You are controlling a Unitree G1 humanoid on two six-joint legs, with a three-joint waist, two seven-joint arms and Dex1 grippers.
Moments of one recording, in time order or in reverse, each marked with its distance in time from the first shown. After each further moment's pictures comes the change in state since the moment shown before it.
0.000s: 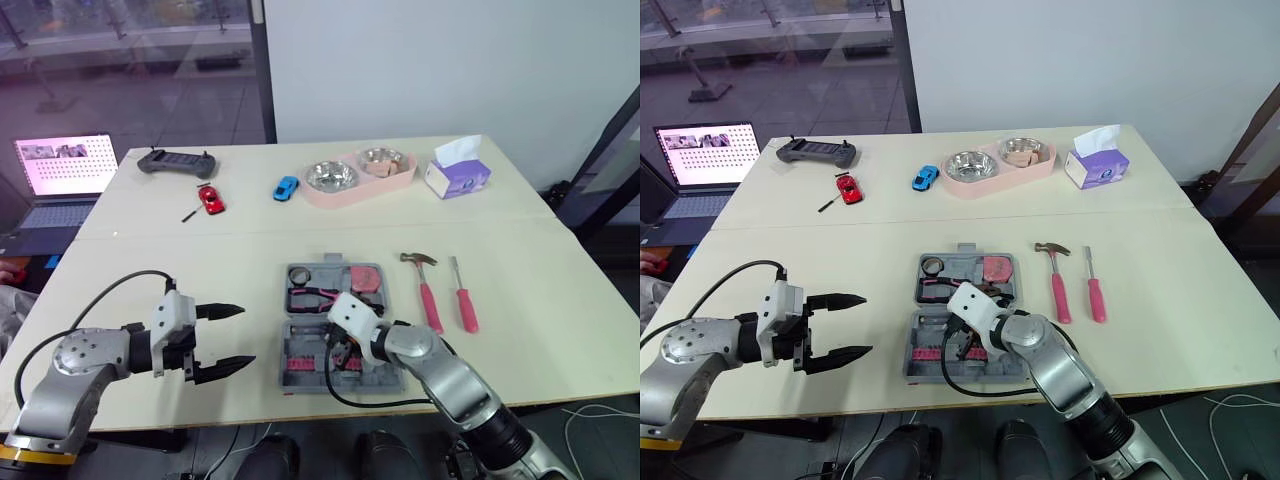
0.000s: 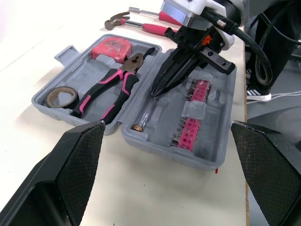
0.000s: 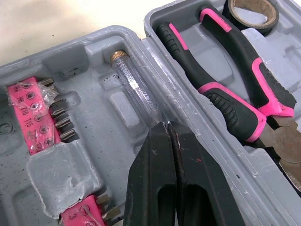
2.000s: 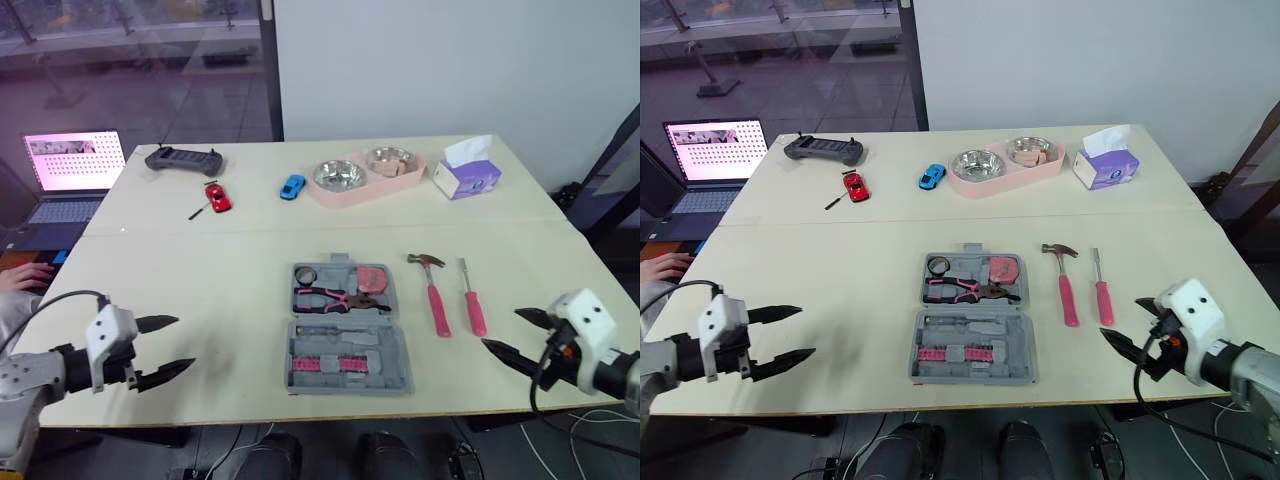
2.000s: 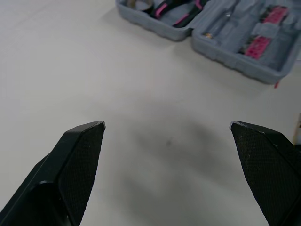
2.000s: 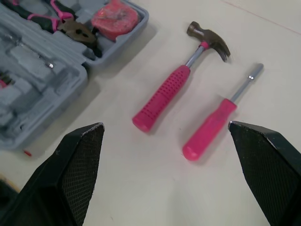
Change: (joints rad) left arm 0.117 0.061 0.145 0.215 0.069 -0.124 0.007; right arm 0.564 -0.412 -0.992 -0.300 0.483 -0.043 0.185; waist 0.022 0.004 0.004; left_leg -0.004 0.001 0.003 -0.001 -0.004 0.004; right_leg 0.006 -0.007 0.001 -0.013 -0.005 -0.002
